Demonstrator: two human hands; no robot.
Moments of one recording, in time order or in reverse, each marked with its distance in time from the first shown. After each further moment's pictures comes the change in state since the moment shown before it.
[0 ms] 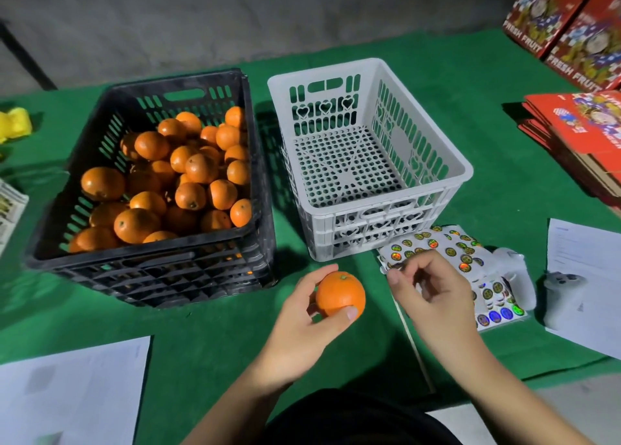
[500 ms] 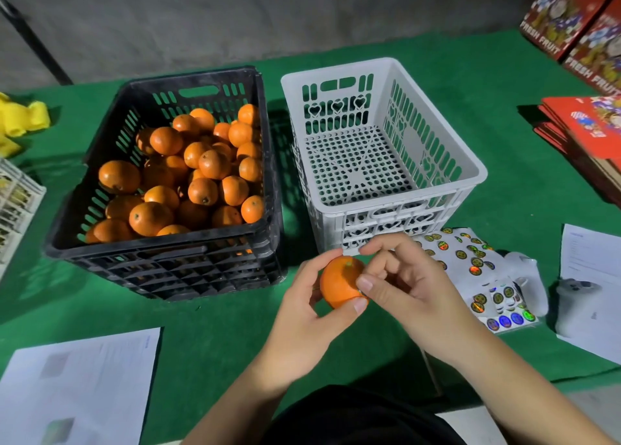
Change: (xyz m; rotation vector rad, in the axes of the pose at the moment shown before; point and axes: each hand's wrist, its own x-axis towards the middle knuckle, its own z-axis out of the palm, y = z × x) left_hand -0.007 0.017 -0.005 -0.045 0.065 0.191; right_hand 0.010 -0.049 0.020 0.180 -0.483 0.052
